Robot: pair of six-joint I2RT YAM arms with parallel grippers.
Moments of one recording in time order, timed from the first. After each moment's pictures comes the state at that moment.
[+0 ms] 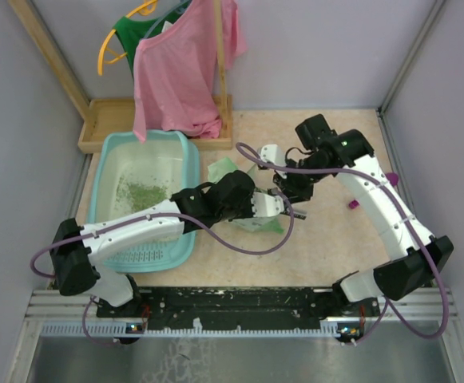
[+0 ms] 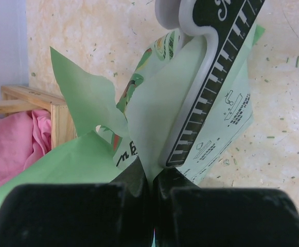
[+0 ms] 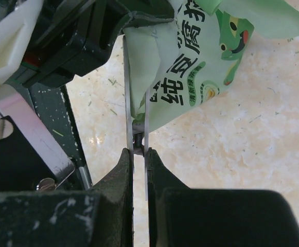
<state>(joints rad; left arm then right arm) -1.10 1.50 1.26 -0.46 -0.21 0.62 0.48 1.40 1.59 -1.38 -0.51 -0.80</state>
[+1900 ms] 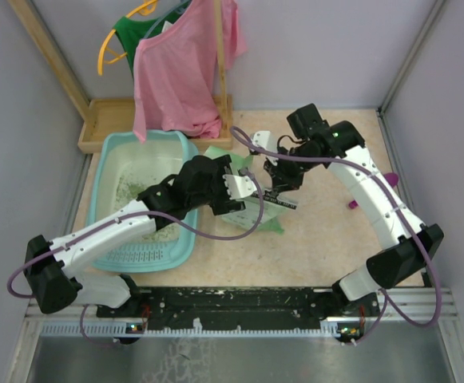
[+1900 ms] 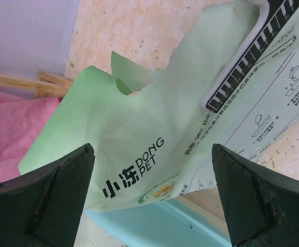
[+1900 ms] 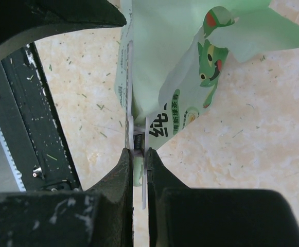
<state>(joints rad) -0.91 1.31 1.13 -0.33 -0.10 0.65 0.50 1.49 1.68 -1.30 -0.49 -0.70</state>
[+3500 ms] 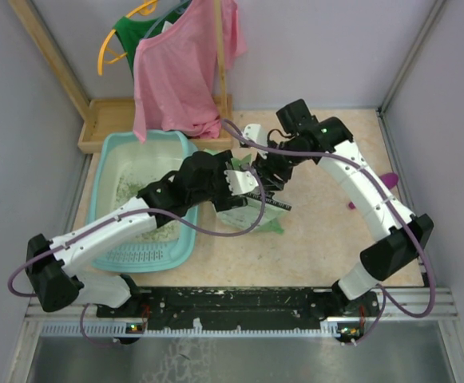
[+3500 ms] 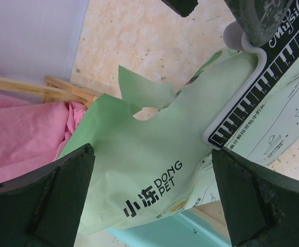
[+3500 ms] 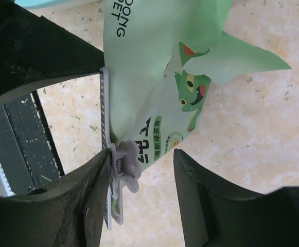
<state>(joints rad) -0.91 1.33 1.17 -0.33 -0.10 0.65 0.54 1.56 1.74 -1.23 -0.49 -0.63</state>
